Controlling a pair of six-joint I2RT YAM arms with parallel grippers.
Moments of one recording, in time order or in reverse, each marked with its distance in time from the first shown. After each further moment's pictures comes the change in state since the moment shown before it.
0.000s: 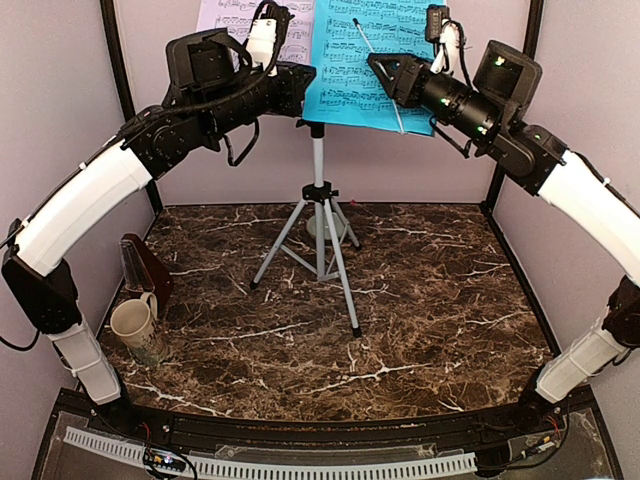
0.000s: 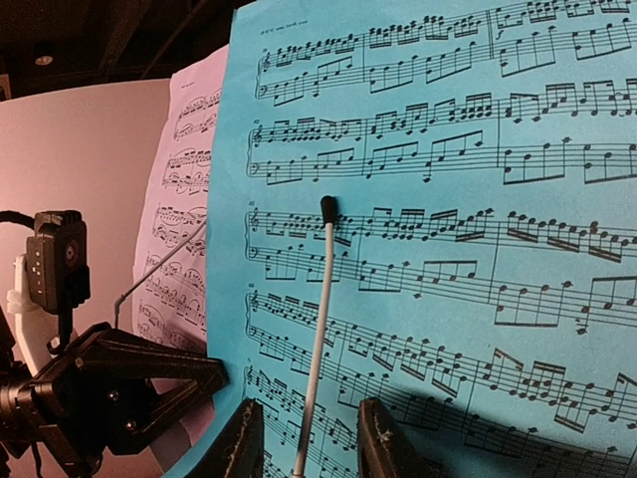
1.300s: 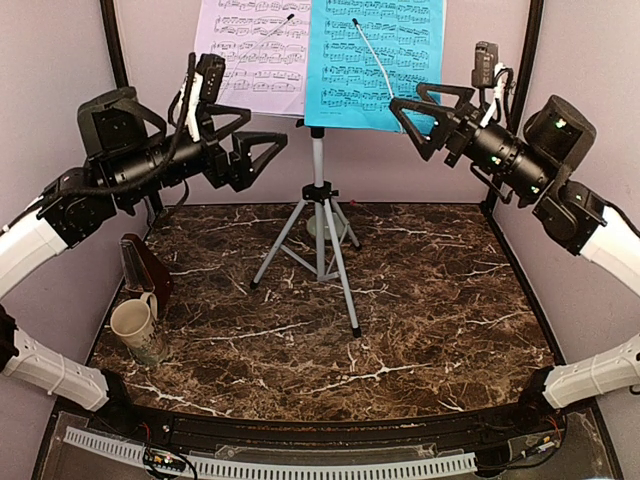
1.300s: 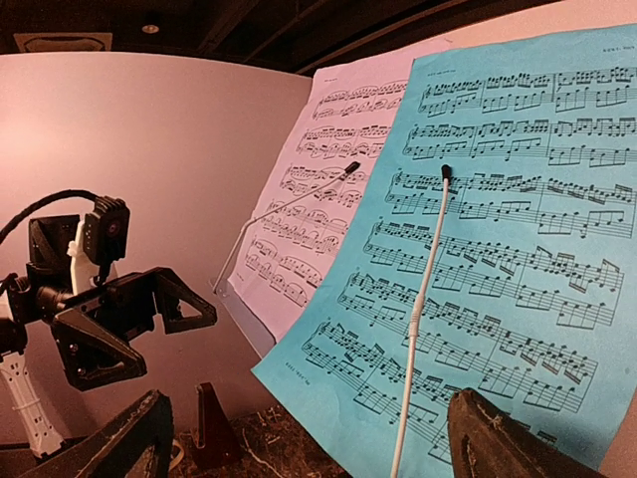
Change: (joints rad) left arm -0.001 -0.492 -0.601 0.069 0.245 0.082; right arm 0.000 -0.324 -0.429 0.187 -0.222 -0.153
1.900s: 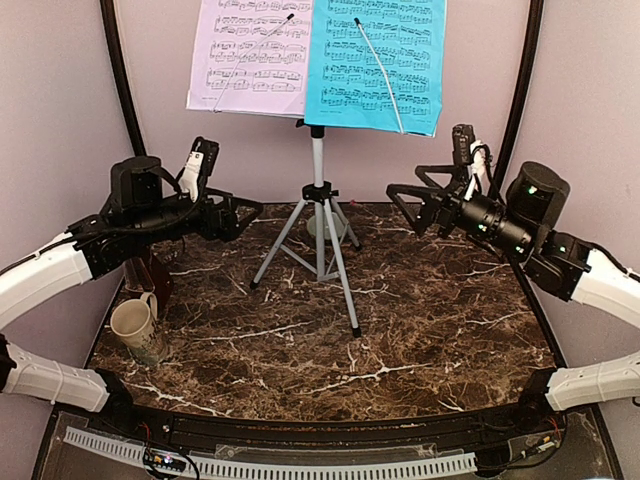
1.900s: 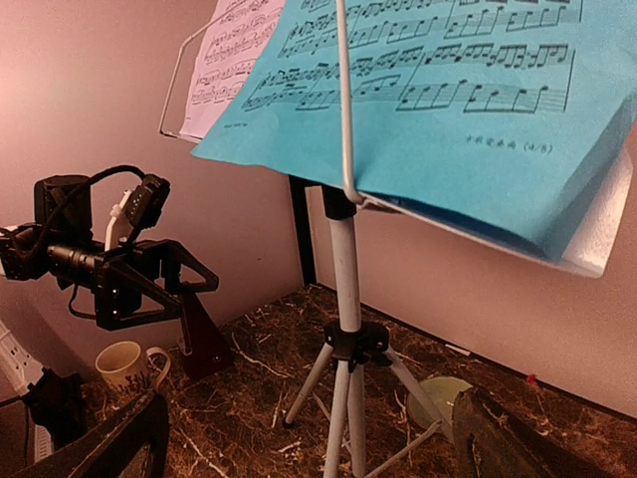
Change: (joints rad) left arm 0.263 -0.094 -0.435 0.056 0.165 -0.277; right arm 0.000 -0.148 -0.371 -0.006 0.085 0.058
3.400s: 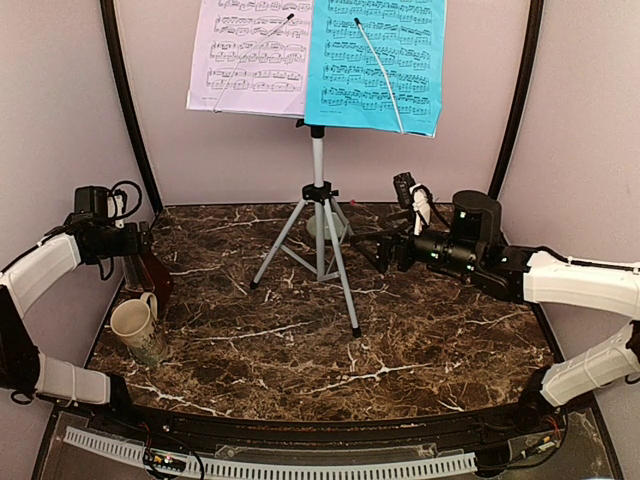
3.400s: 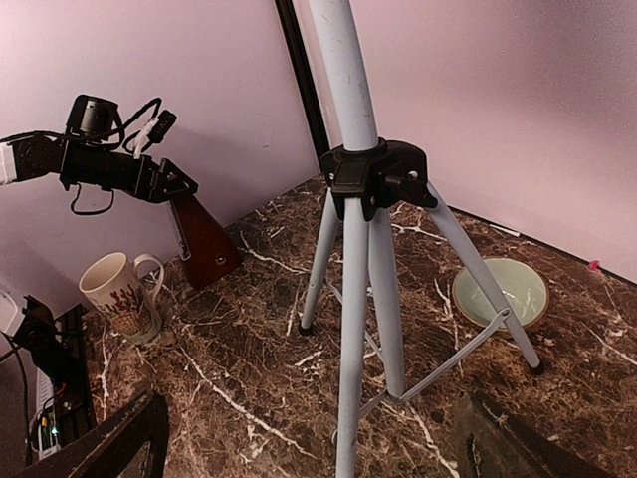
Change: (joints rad) left arm 0.777 0.079 -0.134 -0.241 -0.150 0.124; right arm -0.002 0.254 -0.111 0.100 -0.079 0.079
